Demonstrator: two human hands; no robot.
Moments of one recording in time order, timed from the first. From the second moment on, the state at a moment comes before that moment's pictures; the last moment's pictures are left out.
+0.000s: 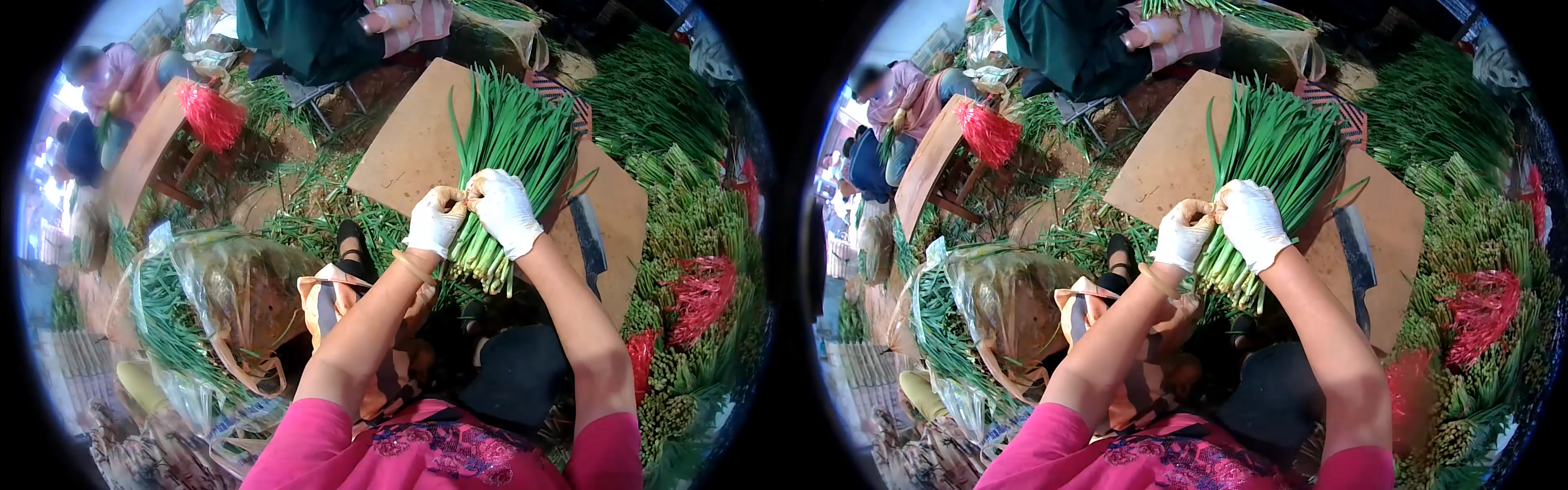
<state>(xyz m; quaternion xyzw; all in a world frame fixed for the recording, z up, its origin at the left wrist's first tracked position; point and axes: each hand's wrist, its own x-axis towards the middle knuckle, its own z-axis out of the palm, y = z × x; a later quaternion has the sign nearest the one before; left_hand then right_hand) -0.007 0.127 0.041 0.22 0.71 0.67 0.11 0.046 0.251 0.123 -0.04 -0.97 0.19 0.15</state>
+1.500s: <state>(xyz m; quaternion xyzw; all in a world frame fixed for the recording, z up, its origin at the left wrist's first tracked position) -0.003 0.125 0.073 0.21 0.80 0.55 0.12 0.056 0.244 0.129 0.02 -0.98 0.13 0.18</state>
